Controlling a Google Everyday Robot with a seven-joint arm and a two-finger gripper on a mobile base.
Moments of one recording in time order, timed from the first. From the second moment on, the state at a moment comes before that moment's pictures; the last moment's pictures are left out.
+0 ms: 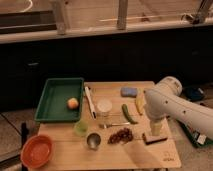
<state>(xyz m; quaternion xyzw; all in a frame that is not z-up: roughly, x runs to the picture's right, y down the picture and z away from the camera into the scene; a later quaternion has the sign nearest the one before) 0.227 0.168 0.699 -0.28 0.02 -0.09 0.95</state>
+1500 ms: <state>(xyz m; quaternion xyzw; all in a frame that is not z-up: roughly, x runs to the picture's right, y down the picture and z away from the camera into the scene) 0.155 0.211 0.751 -0.29 -0.04 -0.20 0.94</state>
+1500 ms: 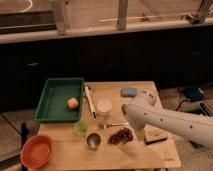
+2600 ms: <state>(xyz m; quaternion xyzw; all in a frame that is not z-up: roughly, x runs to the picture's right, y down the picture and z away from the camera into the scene) 0.131 0.227 0.782 -0.30 -0.09 -0.22 0.92</state>
